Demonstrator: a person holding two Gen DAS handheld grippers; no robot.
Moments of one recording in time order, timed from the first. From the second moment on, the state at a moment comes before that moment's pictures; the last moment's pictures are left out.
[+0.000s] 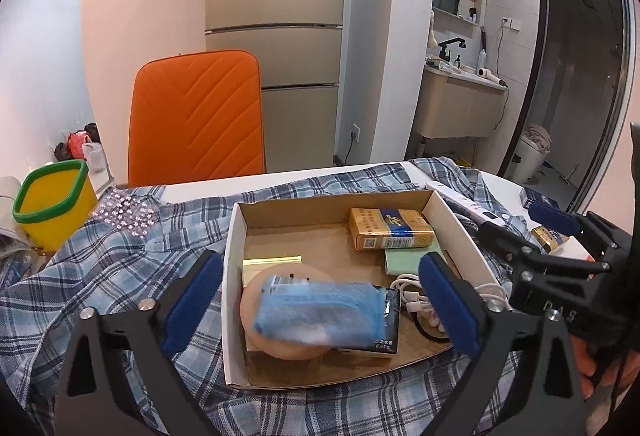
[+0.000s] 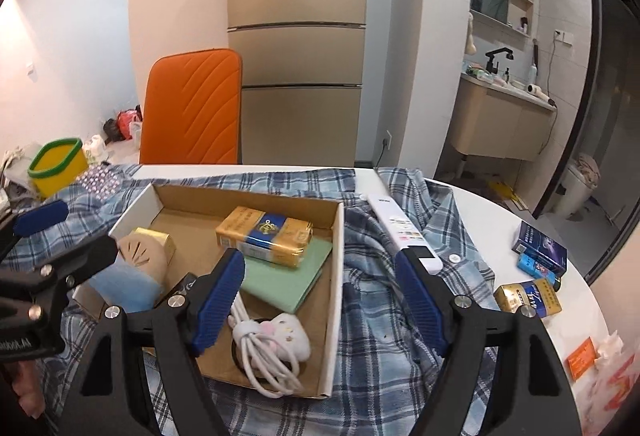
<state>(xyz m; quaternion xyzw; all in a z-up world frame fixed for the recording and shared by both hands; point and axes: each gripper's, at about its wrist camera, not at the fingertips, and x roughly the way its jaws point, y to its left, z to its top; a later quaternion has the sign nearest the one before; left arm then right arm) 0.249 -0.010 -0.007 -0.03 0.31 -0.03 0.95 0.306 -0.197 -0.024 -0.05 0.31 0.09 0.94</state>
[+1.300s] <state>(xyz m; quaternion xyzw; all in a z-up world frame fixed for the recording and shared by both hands) 0.042 -0.007 0.057 -0.02 0.05 0.01 1.00 0.098 -0.226 0.069 -0.04 0.06 0.11 0.99</state>
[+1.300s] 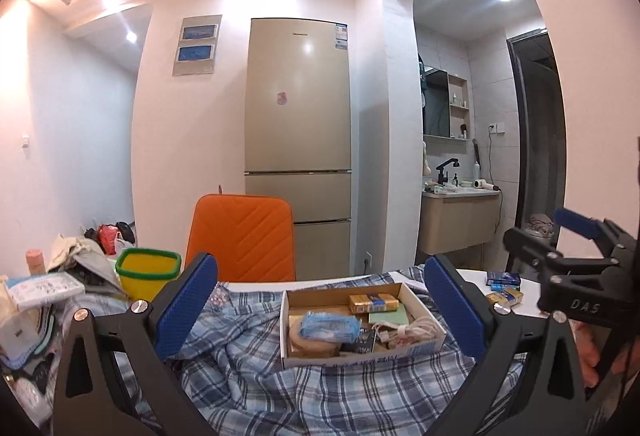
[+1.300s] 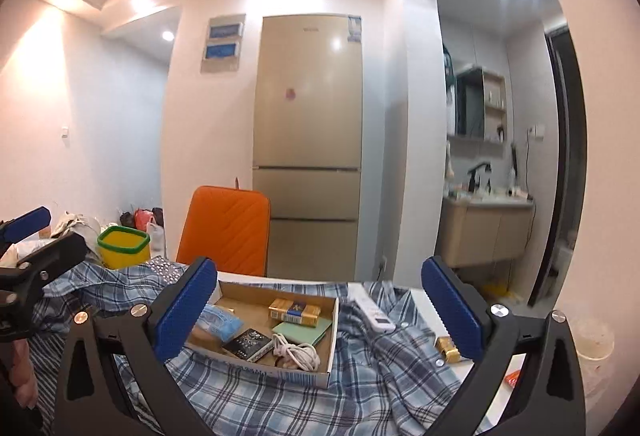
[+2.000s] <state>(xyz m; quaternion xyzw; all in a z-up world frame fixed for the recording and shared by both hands) 0.035 -0.003 0.002 -0.01 0.05 0.03 1.00 0.091 -0.225 0.000 -0.03 0.06 0.11 0.99</state>
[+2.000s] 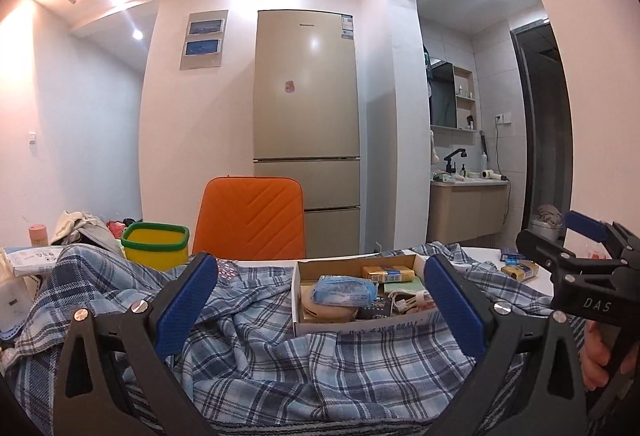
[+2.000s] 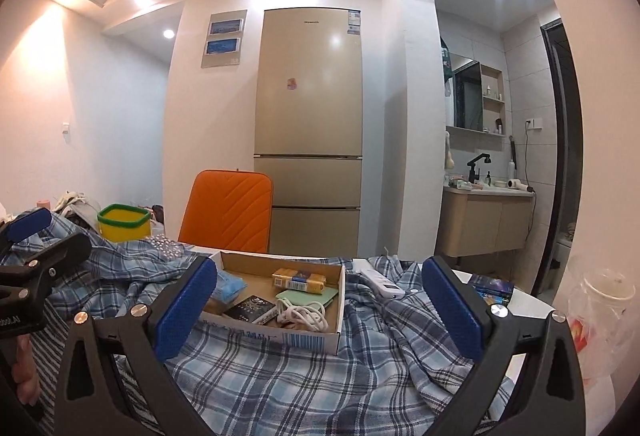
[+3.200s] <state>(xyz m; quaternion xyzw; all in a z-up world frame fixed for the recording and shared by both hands) 0.021 -0.003 0.004 -0.01 0.02 0.04 1.00 0.074 -0.226 0.004 -0.03 0.03 0.10 0.99</state>
